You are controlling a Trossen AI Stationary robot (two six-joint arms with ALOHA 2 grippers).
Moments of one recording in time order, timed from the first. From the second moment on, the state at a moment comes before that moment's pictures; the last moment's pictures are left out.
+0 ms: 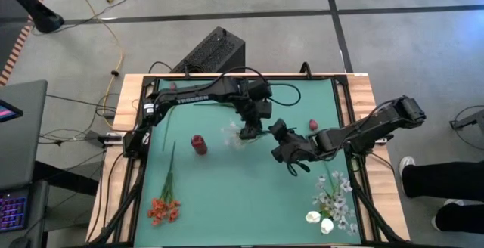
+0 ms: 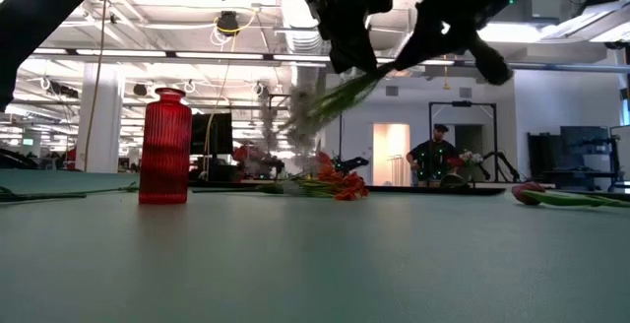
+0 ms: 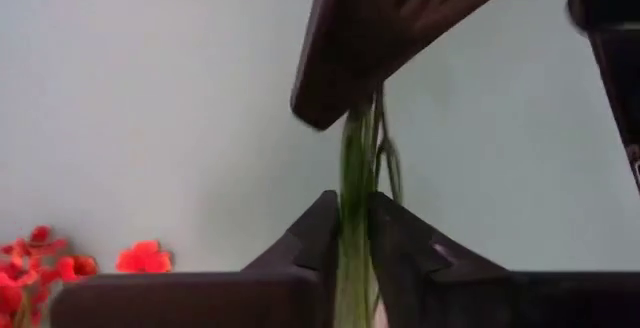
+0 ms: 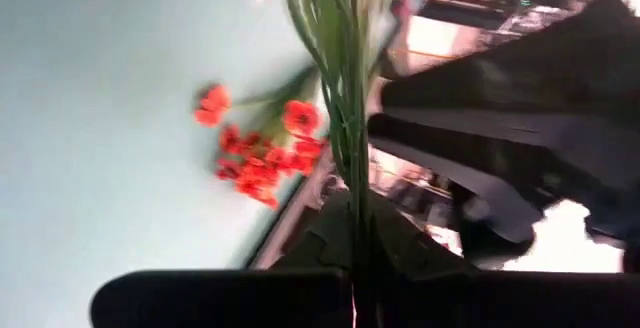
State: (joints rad) left arm 0.22 2.13 2.12 -1.07 0.39 0.25; right arm 0.30 1.39 0.91 -0.28 0.91 -1.10
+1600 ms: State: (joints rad) left arm 0.00 2.09 2.01 -0.06 0.29 0.40; right arm 0.62 0.04 0.39 -0.05 0.26 -0.01
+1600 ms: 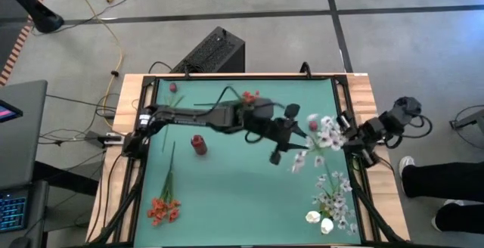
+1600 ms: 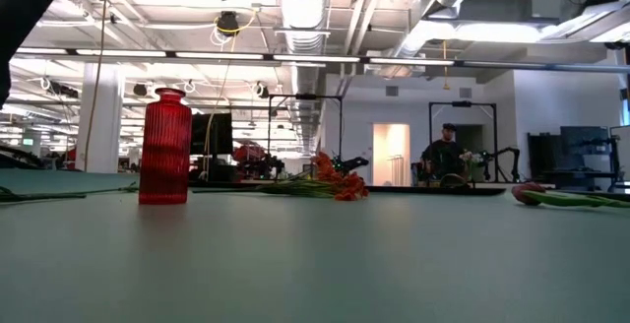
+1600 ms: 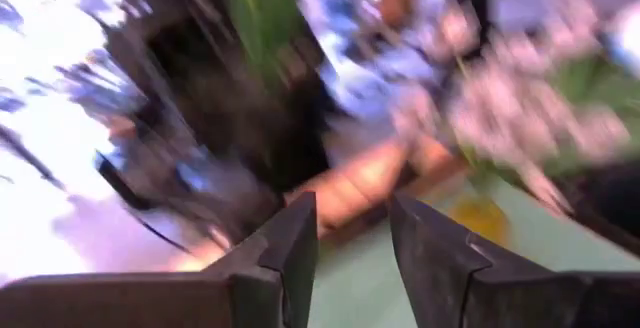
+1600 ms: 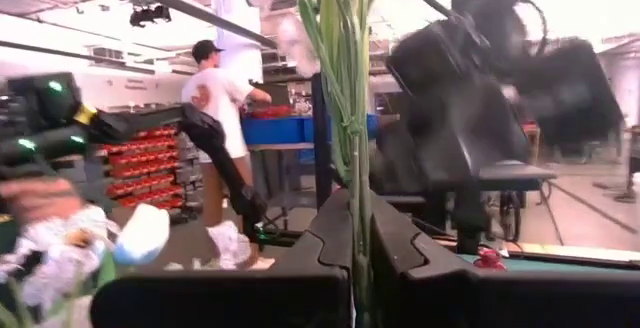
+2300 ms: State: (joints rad) left arm -0.09 2.09 2.01 0.16 -0.04 0.31; right arm 0.61 0.24 0.32 0.13 0.50 -0.12
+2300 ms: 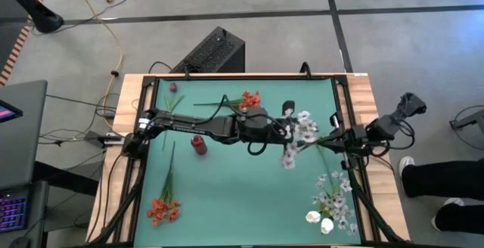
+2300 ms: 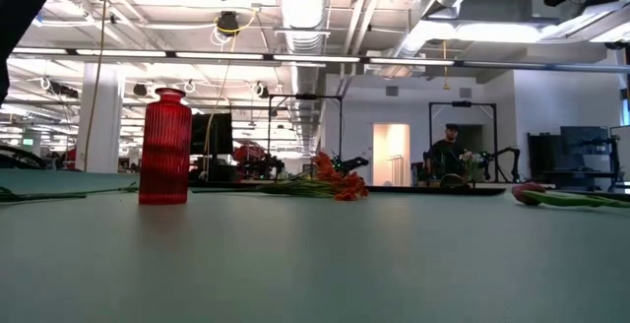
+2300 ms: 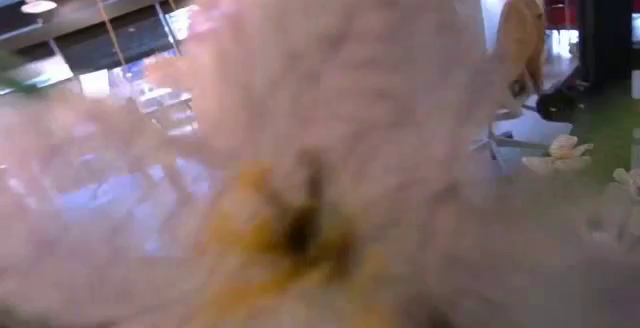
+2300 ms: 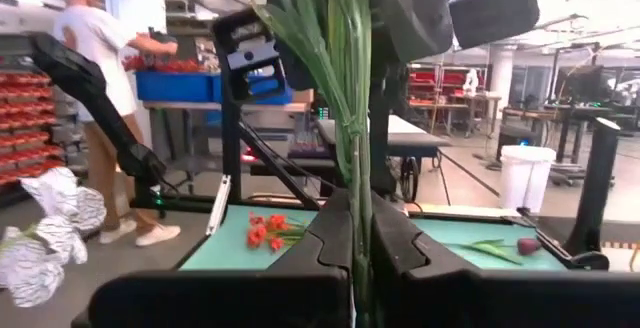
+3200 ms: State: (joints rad) left arm -0.07 2.09 2.03 -0.07 -0.04 0.20; right arm 0.61 0.26 0.34 0.05 0.48 -0.15
